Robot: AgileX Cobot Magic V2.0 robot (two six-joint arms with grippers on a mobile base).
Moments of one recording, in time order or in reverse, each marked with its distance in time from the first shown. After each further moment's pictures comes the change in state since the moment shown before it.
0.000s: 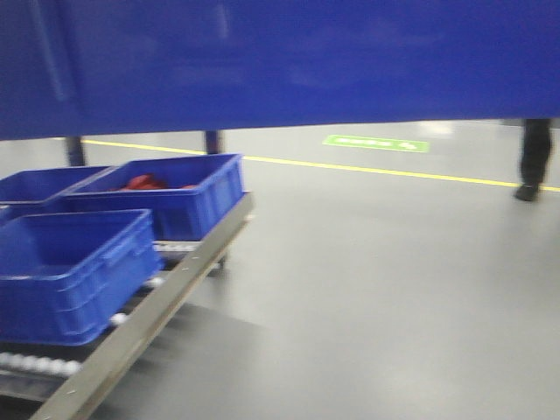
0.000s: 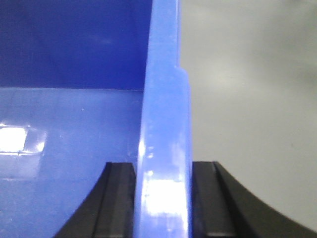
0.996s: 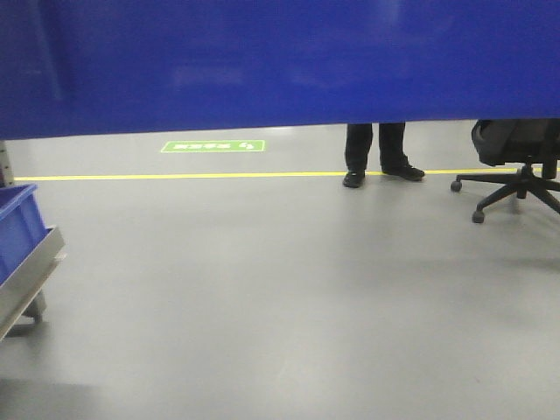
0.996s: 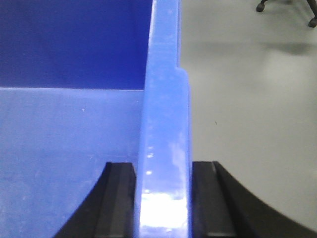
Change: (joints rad) left arm -0.001 0.000 0.000 0.004 0.000 0.000; right arm 0.000 0.000 0.000 0.002 0.002 0.000
